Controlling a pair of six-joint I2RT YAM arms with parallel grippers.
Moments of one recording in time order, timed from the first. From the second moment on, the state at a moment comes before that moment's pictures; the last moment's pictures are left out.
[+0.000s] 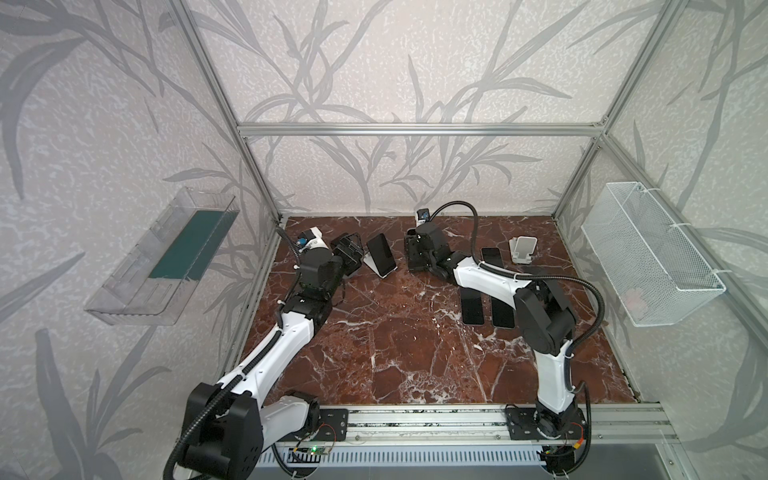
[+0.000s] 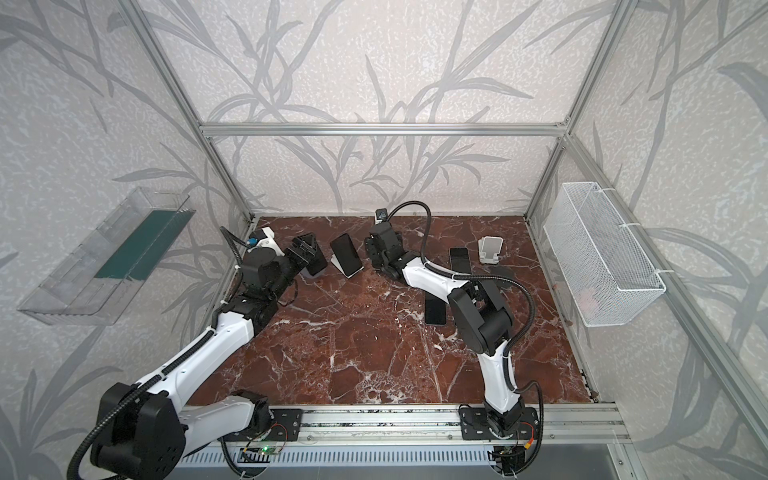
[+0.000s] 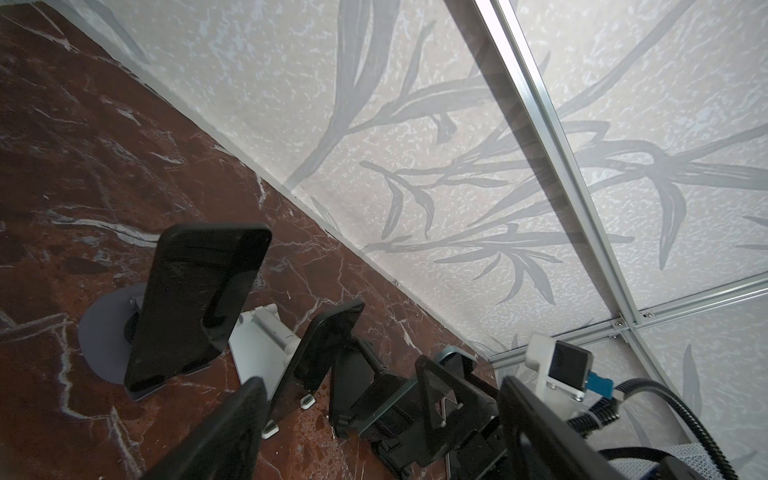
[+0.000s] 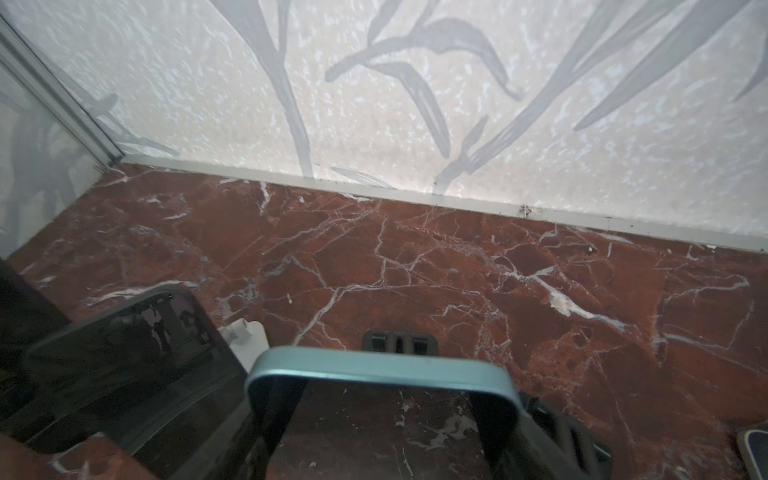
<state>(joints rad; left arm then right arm) -0.24 1.16 0.75 0.22 -0.06 -0.89 0.68 2.00 1.52 0.06 0.34 0.25</state>
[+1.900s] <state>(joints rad) -0.44 1.36 0.83 0.26 0.17 -0.90 0.72 1.47 0.96 -0.27 0.30 0.47</state>
